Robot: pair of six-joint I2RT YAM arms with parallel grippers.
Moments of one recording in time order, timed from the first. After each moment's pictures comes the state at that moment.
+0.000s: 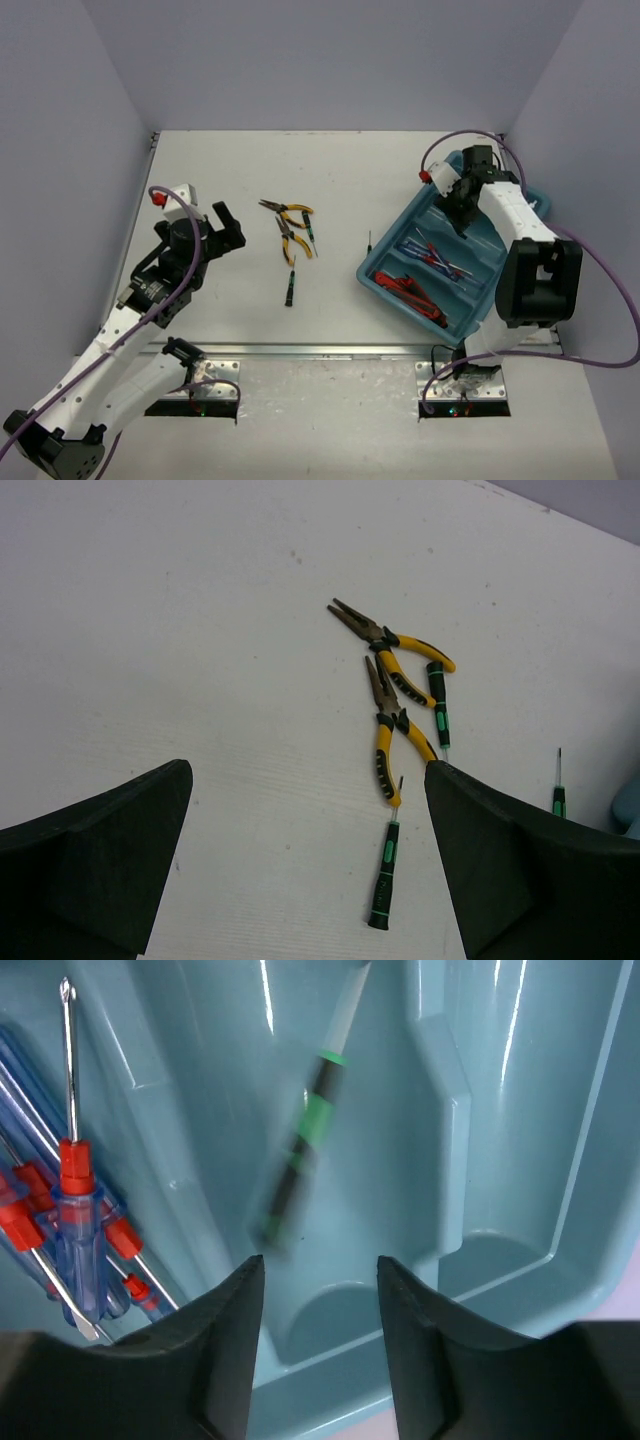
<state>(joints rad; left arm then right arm) -0.45 0.71 0.78 -0.52 -0.51 -0.54 -0.05 1.66 1.24 -0.68 0.06 -0.85</state>
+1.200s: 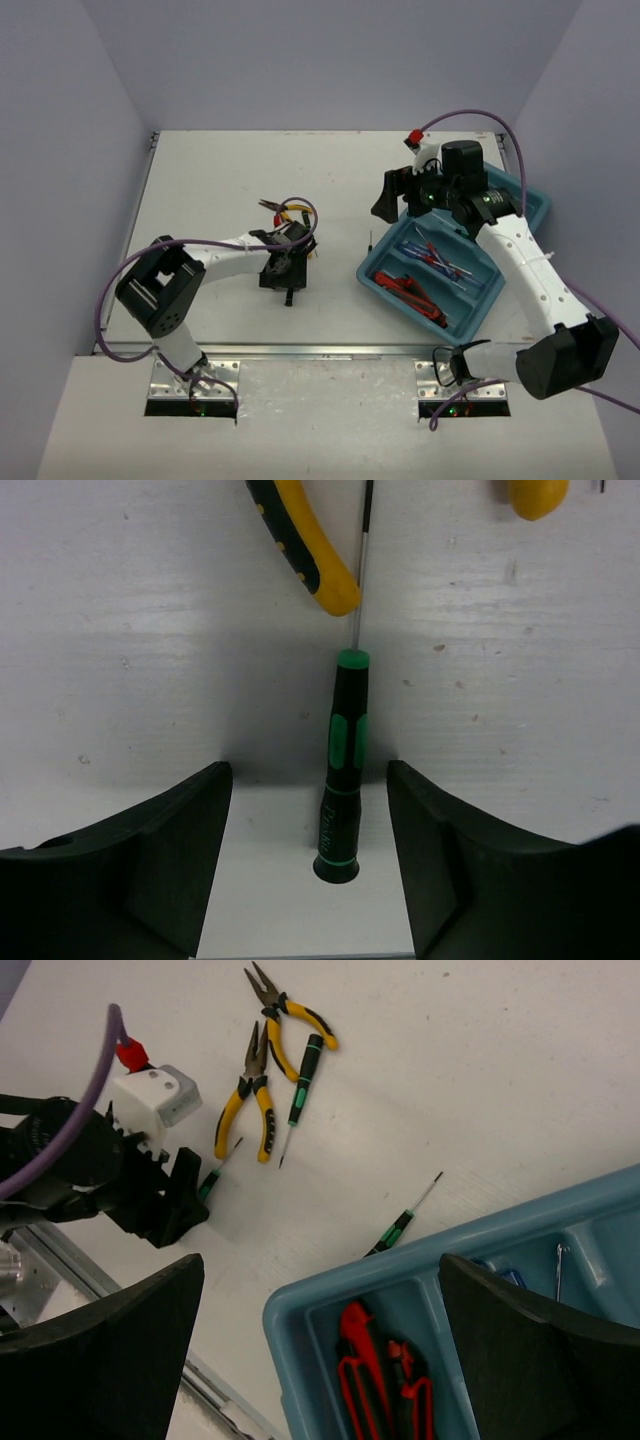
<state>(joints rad) -0.68 1.67 0.92 -0.54 -0.20 -0.69 0.26 1.27 1.22 -0.57 -0.40 0.05</state>
